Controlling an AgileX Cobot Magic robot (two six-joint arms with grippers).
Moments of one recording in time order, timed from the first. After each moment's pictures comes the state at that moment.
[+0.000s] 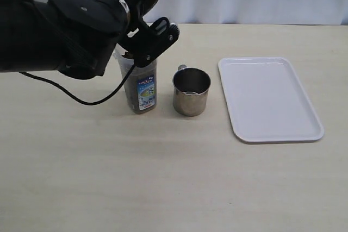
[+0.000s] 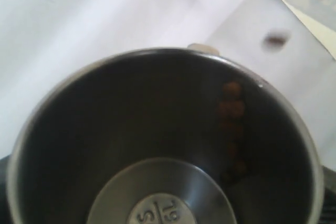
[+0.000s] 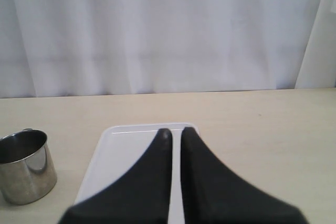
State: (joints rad) left arm -0.81 1.73 -1.12 1.74 0.74 0.35; right arm 0.13 0.00 0.00 0.01 0.16 0.00
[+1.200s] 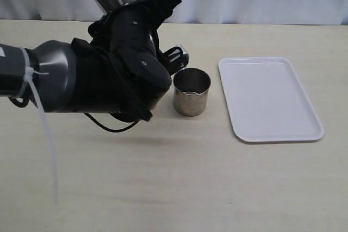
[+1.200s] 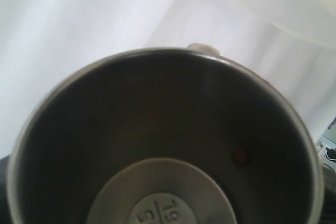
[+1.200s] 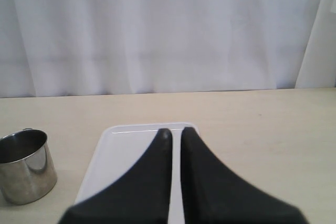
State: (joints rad) left arm -0.95 1.88 -1.14 1.74 1.11 0.37; right arm 0.13 0.00 0.00 0.01 0.16 0.00
